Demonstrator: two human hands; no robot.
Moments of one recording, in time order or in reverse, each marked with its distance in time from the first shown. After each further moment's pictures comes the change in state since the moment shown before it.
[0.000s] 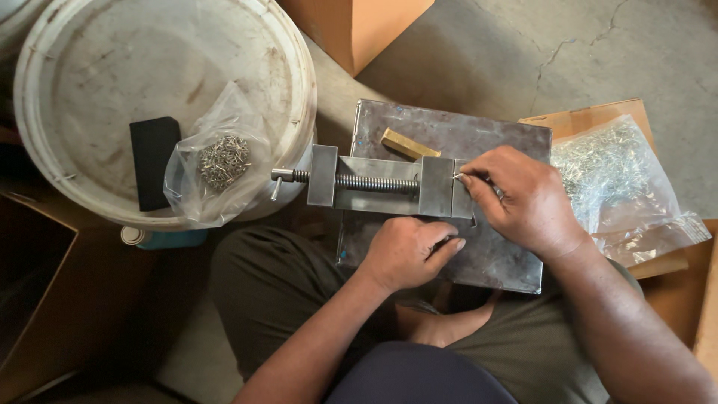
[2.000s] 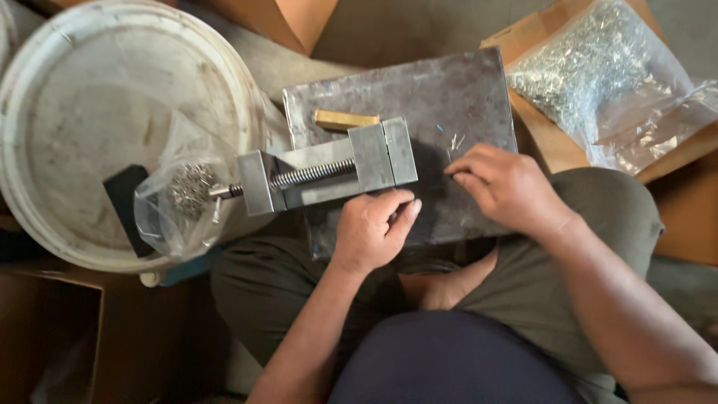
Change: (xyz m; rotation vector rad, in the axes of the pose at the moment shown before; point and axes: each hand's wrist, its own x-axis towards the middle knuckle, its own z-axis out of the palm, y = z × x) left_hand 0.006 0.004 0.010 -0.001 0.001 0.005; right_hand -0.100 0.049 0.021 0.116 0.005 0.220
